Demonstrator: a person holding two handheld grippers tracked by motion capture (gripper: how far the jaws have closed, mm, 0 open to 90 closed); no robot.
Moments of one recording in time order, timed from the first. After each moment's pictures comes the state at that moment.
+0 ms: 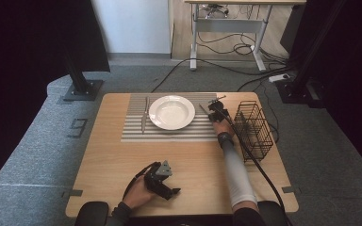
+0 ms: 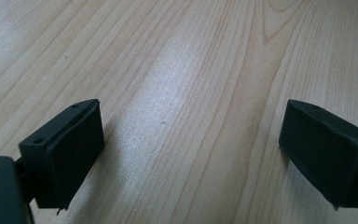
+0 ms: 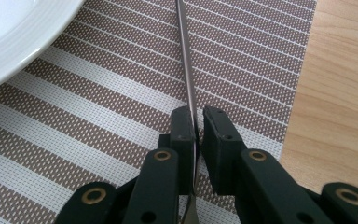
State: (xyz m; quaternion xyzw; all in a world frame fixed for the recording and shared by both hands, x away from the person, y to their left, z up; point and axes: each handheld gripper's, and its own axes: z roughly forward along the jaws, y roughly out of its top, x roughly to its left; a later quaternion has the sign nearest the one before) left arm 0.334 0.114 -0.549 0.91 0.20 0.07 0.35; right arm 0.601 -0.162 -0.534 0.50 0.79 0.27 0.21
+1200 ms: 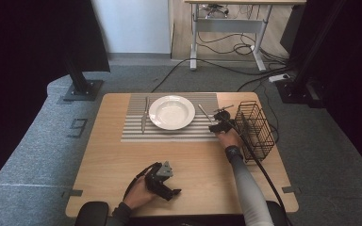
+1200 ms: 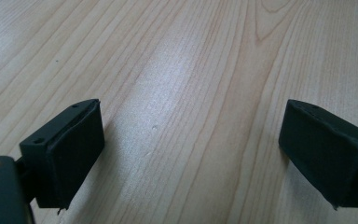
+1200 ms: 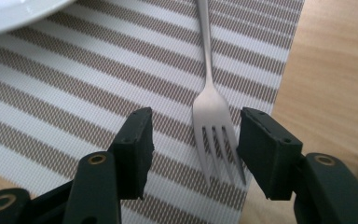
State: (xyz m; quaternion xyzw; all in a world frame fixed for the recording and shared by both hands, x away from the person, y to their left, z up) left arm 0.332 0.111 -0.549 0.91 0.19 0.07 0.35; right arm 0.536 -0.178 -0.523 0.52 0.79 0.28 0.17
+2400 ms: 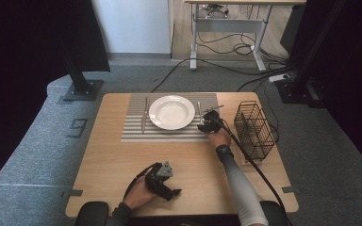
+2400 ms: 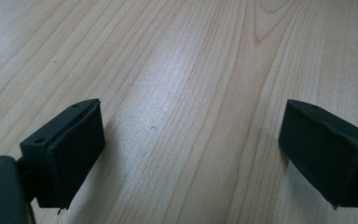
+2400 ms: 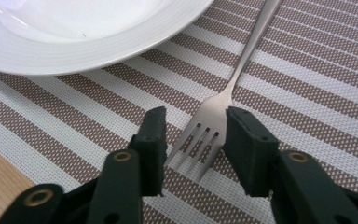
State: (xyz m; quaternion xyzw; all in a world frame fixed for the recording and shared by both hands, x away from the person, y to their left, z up) left arm 0.332 0.111 -0.549 0.91 0.19 0.07 0.35; right arm 0.543 -0.139 -0.528 0.47 0.80 0.33 0.15
